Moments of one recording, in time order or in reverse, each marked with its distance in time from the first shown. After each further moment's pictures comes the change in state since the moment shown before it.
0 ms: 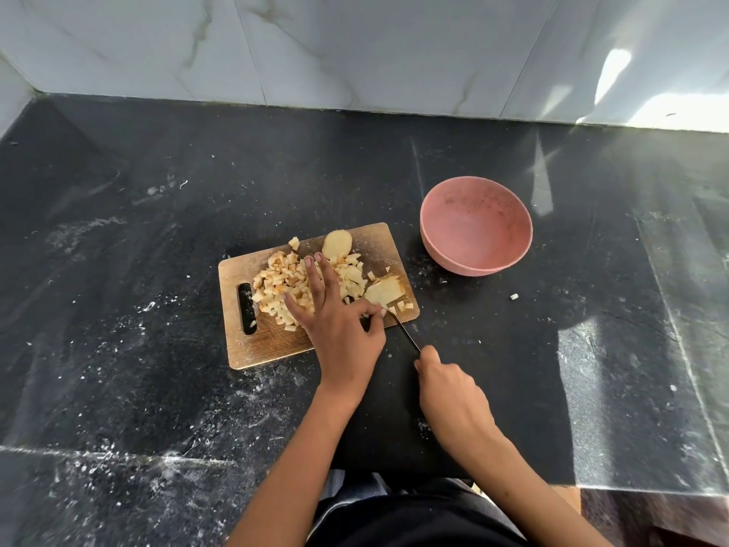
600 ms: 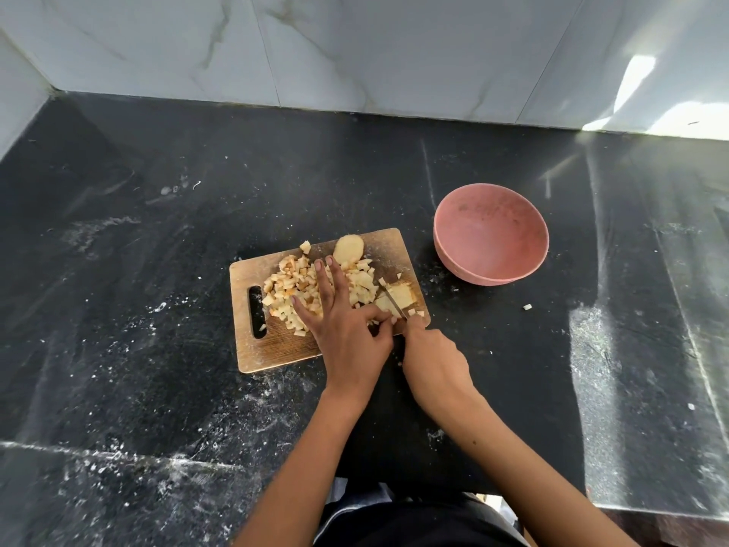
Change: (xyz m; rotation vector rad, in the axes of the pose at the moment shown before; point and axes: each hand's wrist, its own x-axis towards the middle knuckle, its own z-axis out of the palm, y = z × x) left_hand 0.005 -0.003 -0.002 -0.035 -0.026 -0.019; right_hand 0.036 -0.040 -0.017 -0.074 0.024 0.019
